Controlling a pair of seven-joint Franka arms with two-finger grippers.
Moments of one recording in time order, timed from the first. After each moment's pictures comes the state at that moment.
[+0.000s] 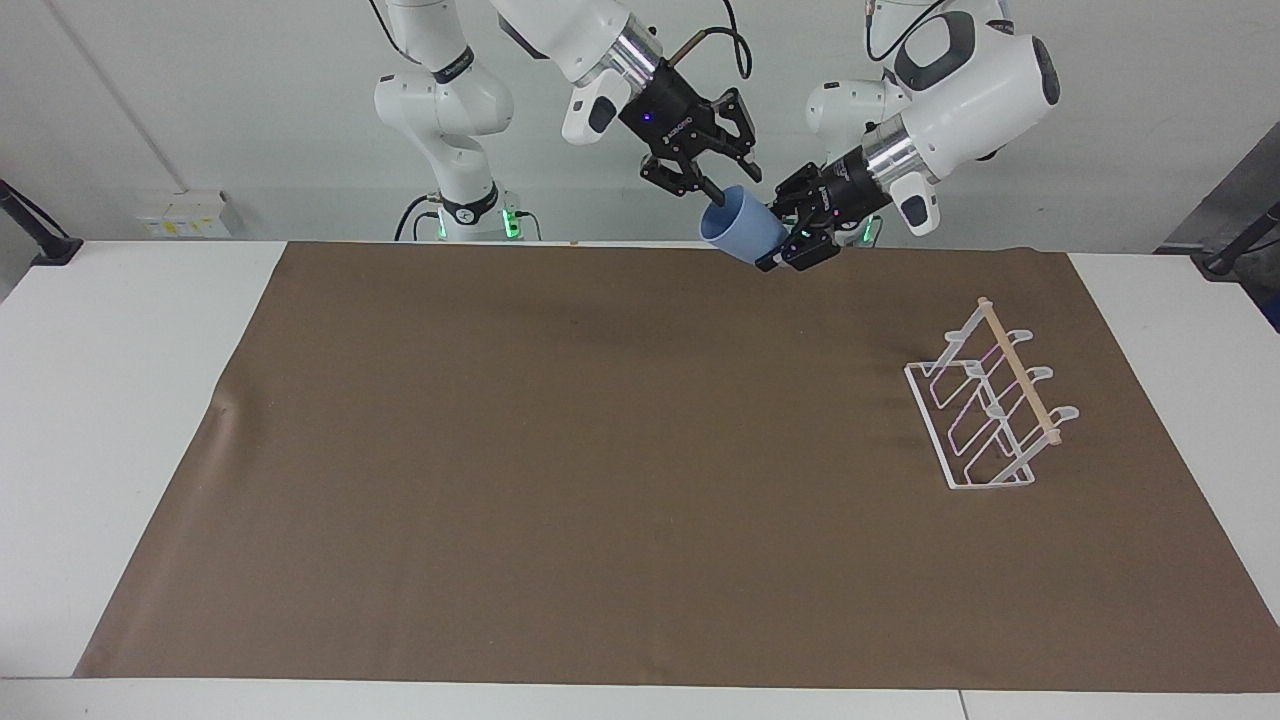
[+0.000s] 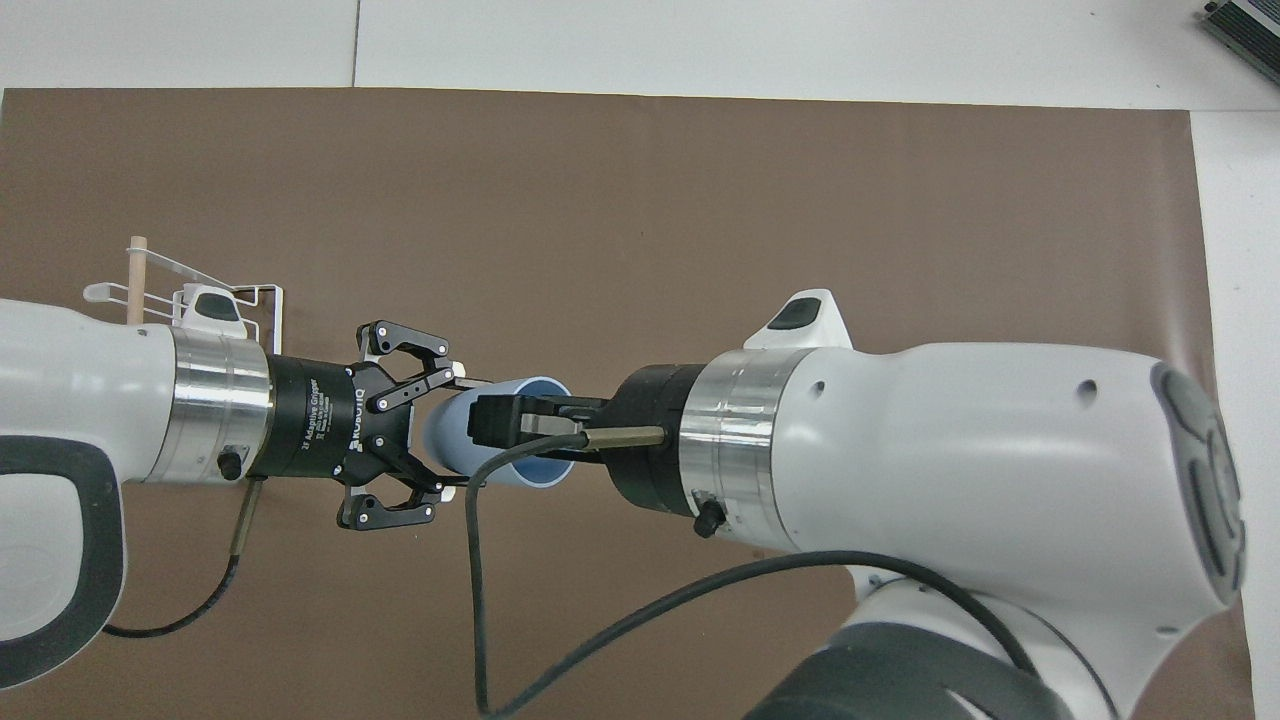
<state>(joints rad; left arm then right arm) -0.14 -0.23 -0.17 -2.04 -0.78 1.87 -1.55 -0.04 -0.07 0.62 -1.73 0.73 2.14 0.42</state>
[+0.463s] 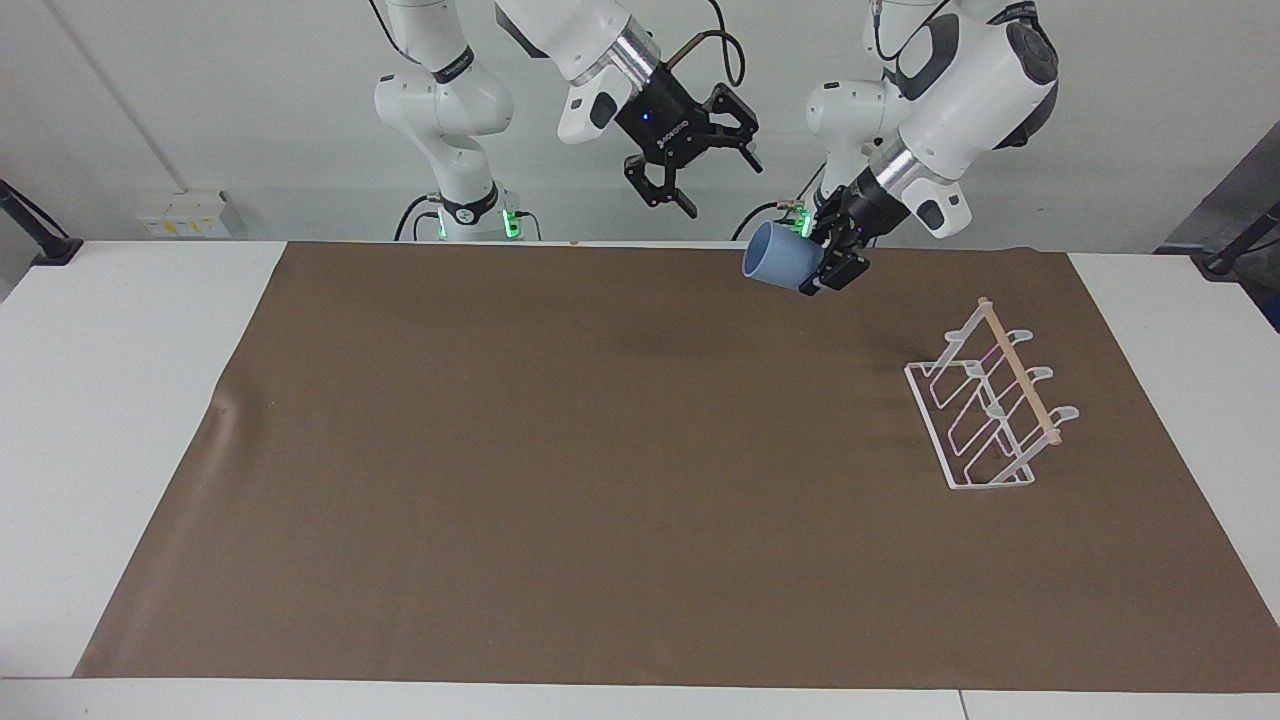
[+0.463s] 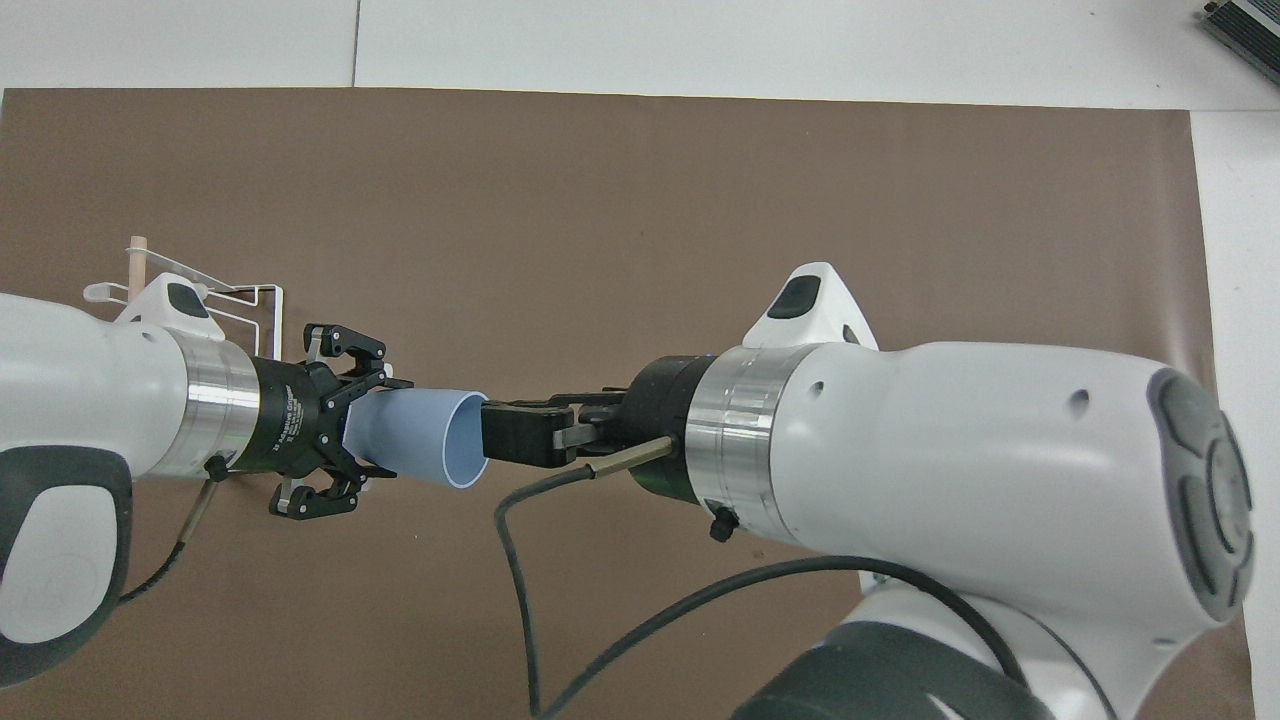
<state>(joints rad) -0.13 -0.23 -0.16 -2.04 -0.37 1.87 -1.54 -0.05 -0.07 0.62 -1.73 0.59 2.14 0.20</state>
